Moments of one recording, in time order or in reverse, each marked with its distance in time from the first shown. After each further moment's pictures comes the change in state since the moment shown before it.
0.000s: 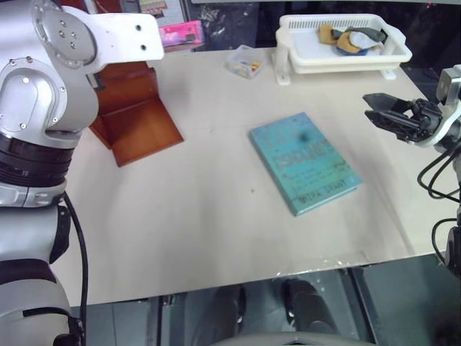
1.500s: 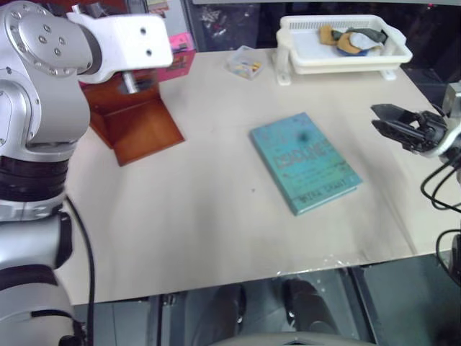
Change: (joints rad) left arm 0.060 -0.136 0.213 -0.161 -0.297 -0.020 -0.033; right arm 0.079 -0.022 -0.036 0.025 -0.003 -0.032 0.006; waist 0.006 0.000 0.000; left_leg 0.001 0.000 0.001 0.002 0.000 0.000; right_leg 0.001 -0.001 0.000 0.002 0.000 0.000
